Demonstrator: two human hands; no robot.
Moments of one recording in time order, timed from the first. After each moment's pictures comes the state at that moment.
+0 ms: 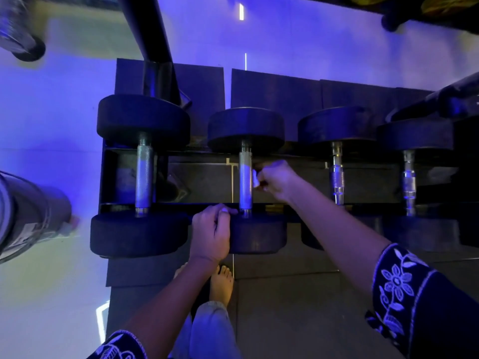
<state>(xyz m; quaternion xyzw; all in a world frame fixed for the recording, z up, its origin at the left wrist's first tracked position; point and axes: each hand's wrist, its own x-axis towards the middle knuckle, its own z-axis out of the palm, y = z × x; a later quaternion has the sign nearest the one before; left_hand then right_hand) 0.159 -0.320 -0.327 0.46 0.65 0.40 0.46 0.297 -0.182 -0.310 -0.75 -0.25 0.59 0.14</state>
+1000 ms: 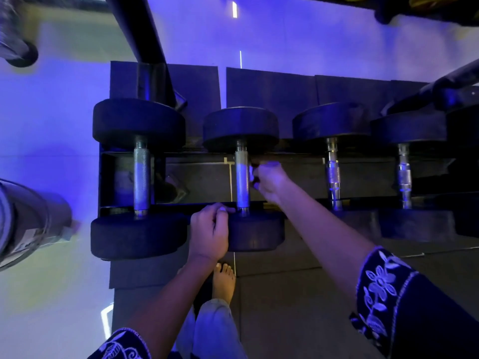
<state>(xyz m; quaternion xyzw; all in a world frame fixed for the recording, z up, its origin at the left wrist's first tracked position) 0.158 -0.319 -0.327 0.47 0.65 0.38 0.46 0.280 -0.193 -0.309 -0.75 -0.17 0.60 0.21</state>
